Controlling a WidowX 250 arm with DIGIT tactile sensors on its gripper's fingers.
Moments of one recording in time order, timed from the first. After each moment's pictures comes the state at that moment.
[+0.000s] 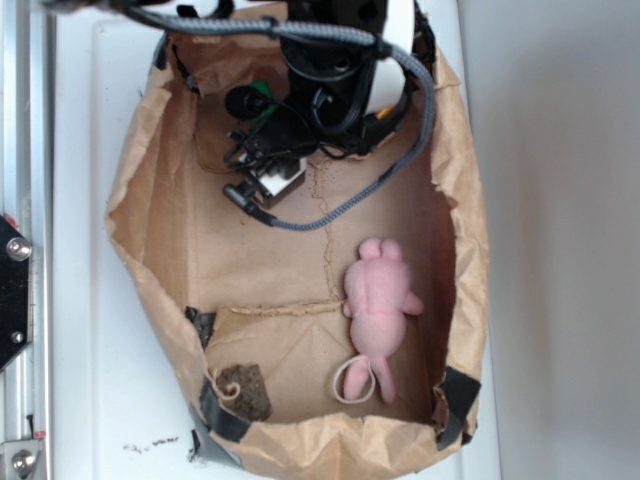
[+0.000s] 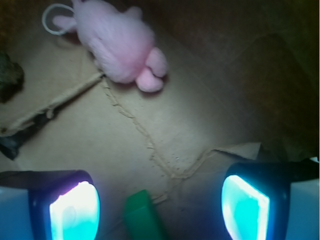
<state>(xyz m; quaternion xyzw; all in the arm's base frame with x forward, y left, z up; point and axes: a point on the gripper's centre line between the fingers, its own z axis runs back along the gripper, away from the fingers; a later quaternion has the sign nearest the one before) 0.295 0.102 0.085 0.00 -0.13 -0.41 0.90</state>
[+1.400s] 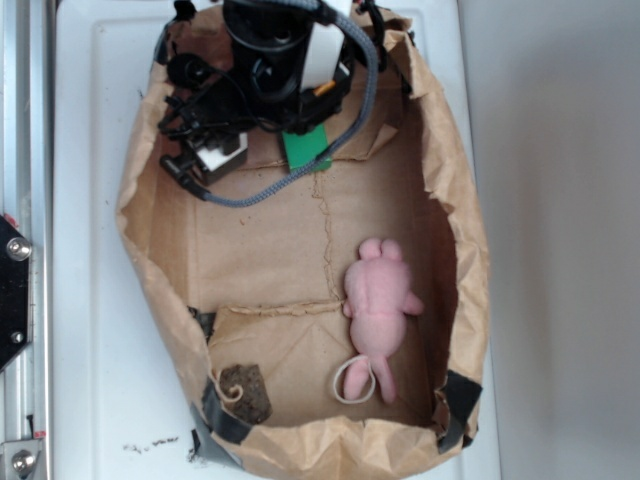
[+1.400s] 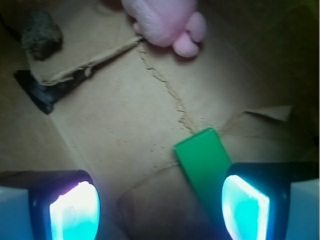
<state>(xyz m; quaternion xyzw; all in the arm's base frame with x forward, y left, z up) 0.264 0.110 0.091 -0.01 -0.10 -0.45 0.89</state>
